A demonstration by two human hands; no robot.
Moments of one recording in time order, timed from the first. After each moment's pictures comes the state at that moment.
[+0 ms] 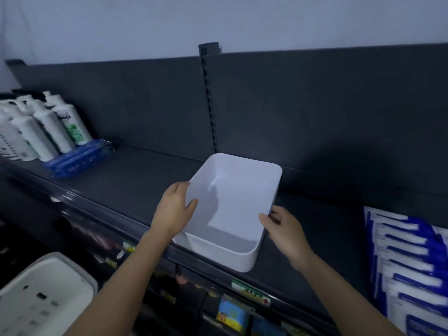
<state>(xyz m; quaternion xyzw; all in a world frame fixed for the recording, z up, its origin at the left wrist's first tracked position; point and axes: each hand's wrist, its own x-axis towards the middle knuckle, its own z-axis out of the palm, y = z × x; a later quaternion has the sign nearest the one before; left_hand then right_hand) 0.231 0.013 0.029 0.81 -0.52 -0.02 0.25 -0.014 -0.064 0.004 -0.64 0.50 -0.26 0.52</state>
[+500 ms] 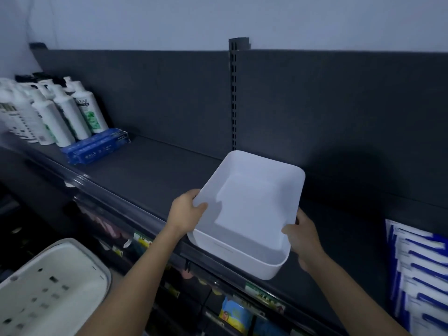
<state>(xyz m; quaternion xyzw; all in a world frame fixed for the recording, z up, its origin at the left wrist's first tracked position) 0.243 0.021 0.021 0.80 -0.44 -0.15 0.38 0.006 -0.072 0.001 -0.54 0.52 -0.29 0.59</state>
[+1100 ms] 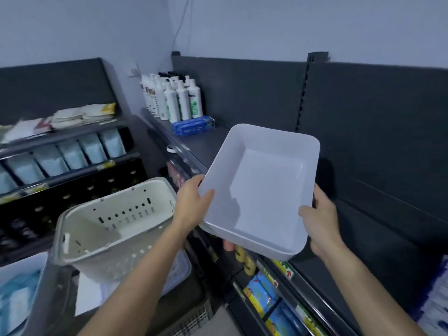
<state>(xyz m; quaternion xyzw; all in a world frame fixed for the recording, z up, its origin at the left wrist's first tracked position) 0.130 0.176 0.072 0.85 -0.25 0.04 0.46 -0.028 -0.009 0.061 -0.64 0.31 -0.29 0.64</state>
